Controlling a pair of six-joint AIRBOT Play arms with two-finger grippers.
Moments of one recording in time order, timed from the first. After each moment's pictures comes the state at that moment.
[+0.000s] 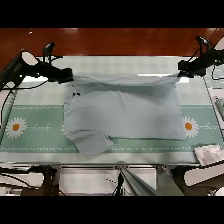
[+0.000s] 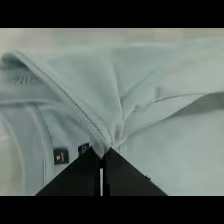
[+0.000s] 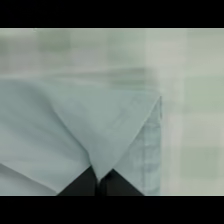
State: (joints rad) left arm -0.02 -1.61 1.37 1.10 -1.02 -1.38; right arm -0.19 -1.73 1.72 -1.34 1.34 1.49
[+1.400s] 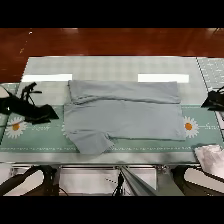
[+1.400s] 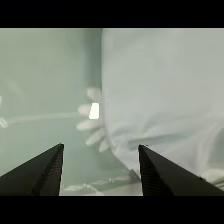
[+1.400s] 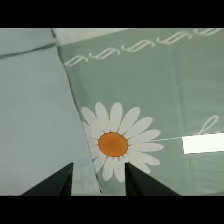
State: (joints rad) left arm 0.25 -1.16 0.78 1.14 -1.33 -1.35; right arm -0.53 -1.30 1.17 -1.37 1.46 1.33
